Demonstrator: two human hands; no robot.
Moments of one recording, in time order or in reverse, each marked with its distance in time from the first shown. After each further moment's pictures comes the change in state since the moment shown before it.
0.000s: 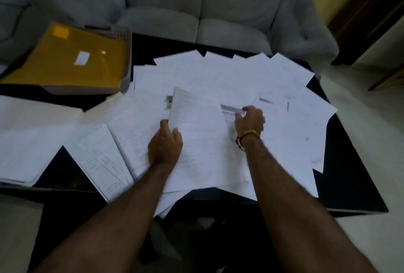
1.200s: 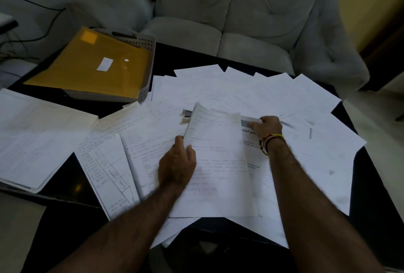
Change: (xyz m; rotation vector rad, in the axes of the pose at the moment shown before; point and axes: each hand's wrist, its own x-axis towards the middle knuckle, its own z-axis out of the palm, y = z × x) left_hand 0.009 0.000 0.008 0.006 0.003 0.056; right_hand 0.057 -0.031 -0.009 0.123 -0.224 0.034
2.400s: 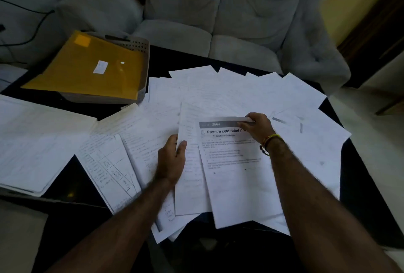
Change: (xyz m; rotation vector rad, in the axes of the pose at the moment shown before) left_hand 0.007 -0.023 -0.019 -0.552 -0.083 -0.049; right_hand -0.013 0.004 0.001 -0.081 -0.161 -0.356
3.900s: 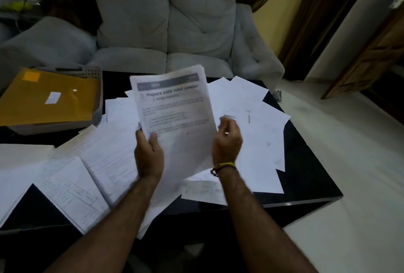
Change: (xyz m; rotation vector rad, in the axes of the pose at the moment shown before) left_hand -0.029 0.080 0.033 -0.030 0.187 0.086; right_hand -0.127 -0.020 -0.014 0.357 0.941 -0.073
